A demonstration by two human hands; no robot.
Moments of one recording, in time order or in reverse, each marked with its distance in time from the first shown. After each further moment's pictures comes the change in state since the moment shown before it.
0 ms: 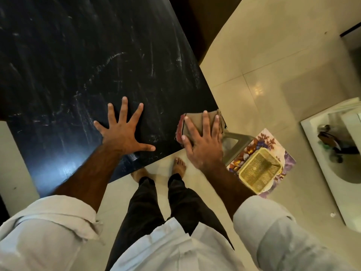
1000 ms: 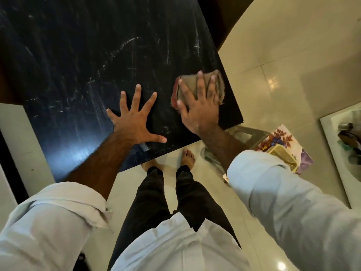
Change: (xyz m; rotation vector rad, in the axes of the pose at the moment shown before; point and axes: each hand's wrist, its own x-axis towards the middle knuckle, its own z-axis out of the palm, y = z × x) left_hand 0.002 -0.008 0.002 -0.001 0.031 0.025; right_hand 0.090 -0.056 -0.006 -0.025 0.096 -0.126
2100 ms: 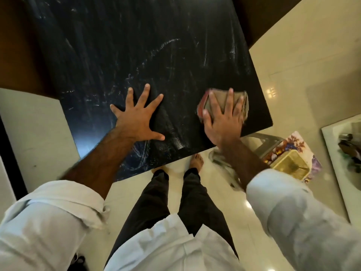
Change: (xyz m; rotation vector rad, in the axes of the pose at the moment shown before) left_hand -0.013 -0.118 -0.011 0.035 -0.021 0.057; right_hand -0.039 -0.060 0.009 0.034 -0.057 0.170
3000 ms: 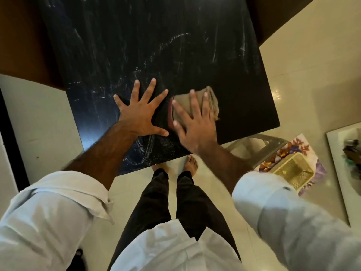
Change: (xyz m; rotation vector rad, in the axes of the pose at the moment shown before) left_hand 0.001 -0.012 0.011 0.014 0.070 0.041; right_hand -0.025 -0.070 0.026 -0.089 -0.027 -0.359
